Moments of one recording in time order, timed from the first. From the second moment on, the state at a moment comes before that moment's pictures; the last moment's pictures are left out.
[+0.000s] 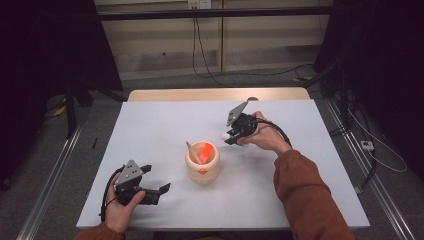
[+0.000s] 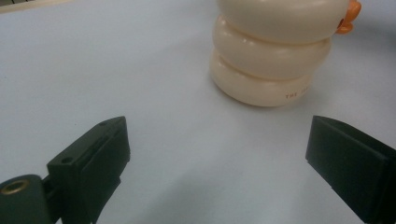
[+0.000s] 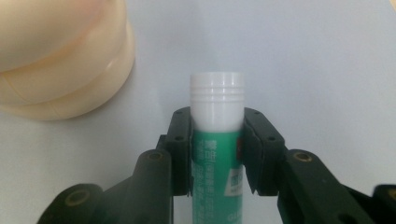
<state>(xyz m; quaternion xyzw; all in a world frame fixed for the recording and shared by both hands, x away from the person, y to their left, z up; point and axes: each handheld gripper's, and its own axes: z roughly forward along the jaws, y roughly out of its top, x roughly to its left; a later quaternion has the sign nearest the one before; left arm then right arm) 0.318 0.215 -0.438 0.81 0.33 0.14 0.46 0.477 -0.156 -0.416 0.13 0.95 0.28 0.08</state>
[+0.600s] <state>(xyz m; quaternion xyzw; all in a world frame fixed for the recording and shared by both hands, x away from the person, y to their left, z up) 0.318 0.215 -0.438 0.81 0.33 0.14 0.46 0.473 -0.176 -0.421 0.23 0.90 0.35 0.12</state>
